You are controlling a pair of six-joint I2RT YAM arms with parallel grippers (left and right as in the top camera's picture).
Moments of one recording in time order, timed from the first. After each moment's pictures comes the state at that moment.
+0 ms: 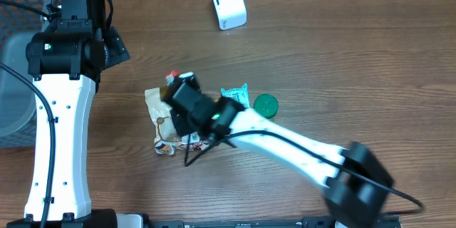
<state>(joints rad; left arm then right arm) 0.00 1.56 1.76 -1.28 -0.43 -0.43 0.97 1.86 1.49 -0.64 0.06 0.59</state>
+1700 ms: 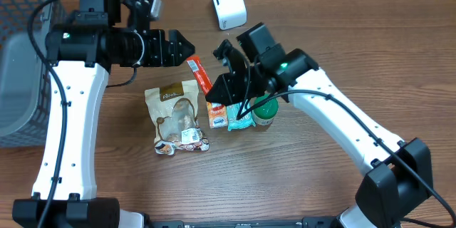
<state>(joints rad) -0.05 1.63 1.76 -1.20 0.55 -0.08 0.57 1.75 1.49 -0.78 -0.72 0.29</state>
